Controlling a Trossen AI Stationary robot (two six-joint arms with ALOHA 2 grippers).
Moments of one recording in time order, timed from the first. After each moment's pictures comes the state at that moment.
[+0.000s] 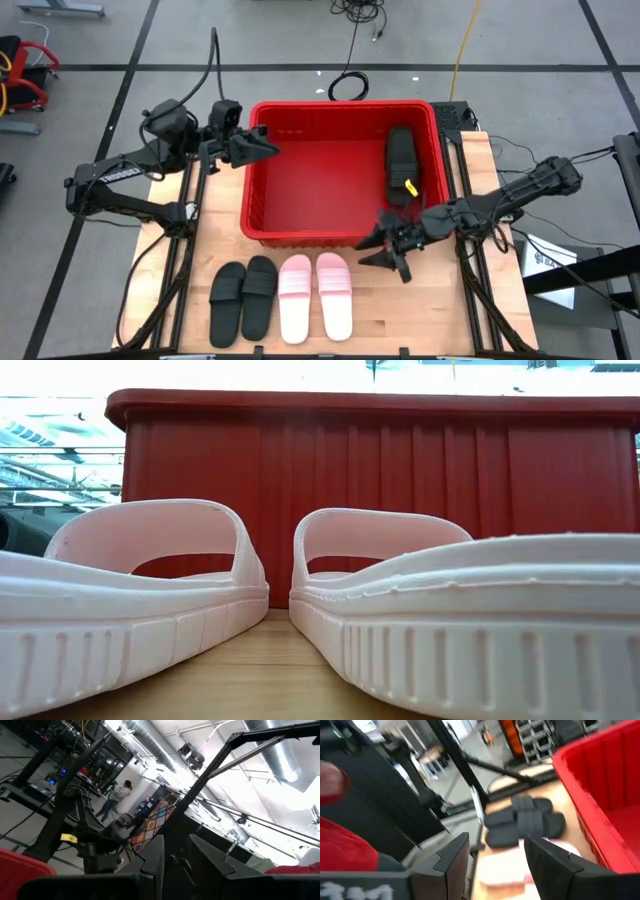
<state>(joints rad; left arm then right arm) 0.26 1.11 1.24 0.25 0.57 -0.89 0.38 1.16 0.96 0.06 0.08 0.56</state>
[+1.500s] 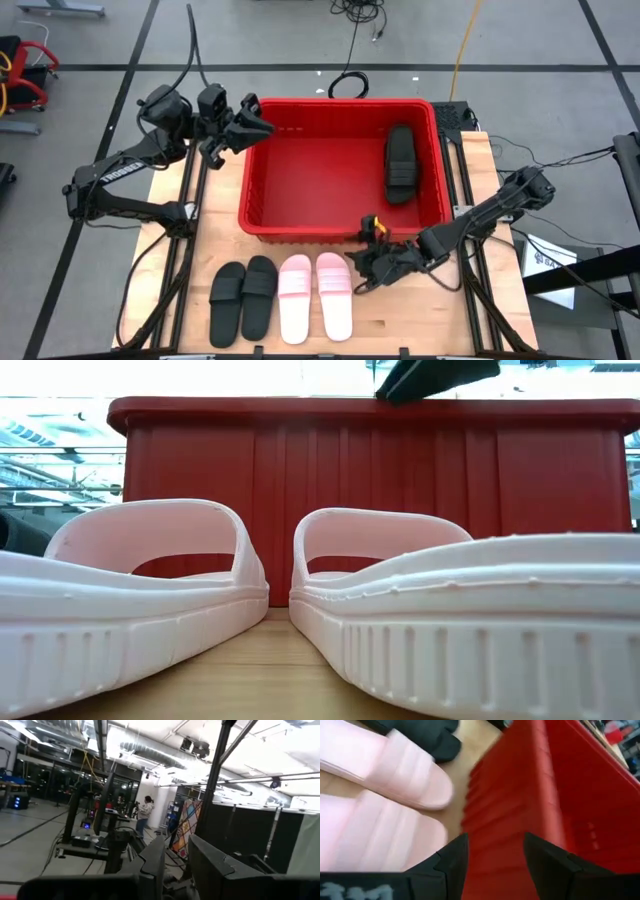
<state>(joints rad) 0.43 1.11 1.24 0.29 0.70 -0.52 0.50 1.52 1.17 -0.34 0.65 -0.14</state>
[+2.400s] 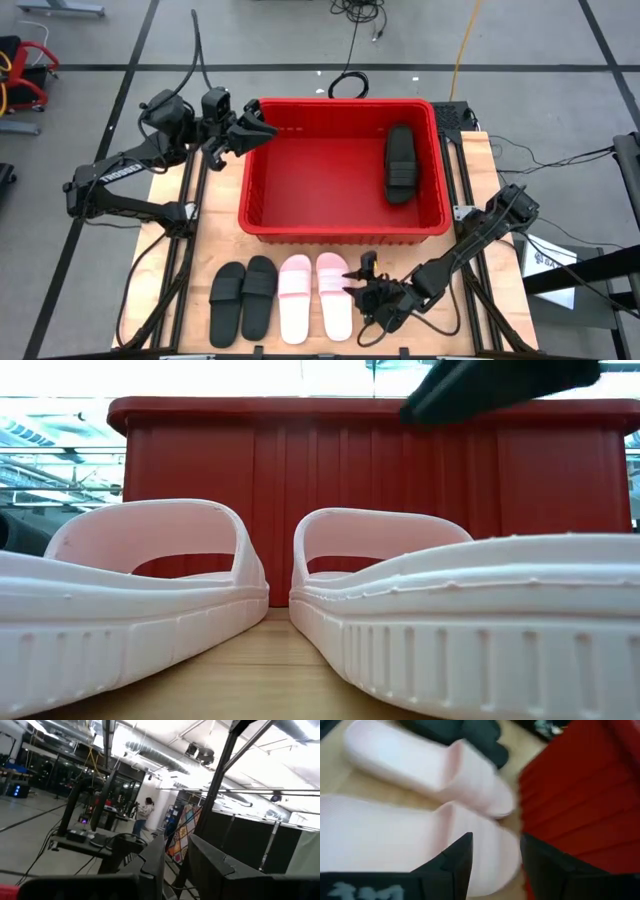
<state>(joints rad) 0.37 1.11 1.24 0.27 0.62 -0.59 0.70 1.75 1.17 -0.18 0.75 0.08</state>
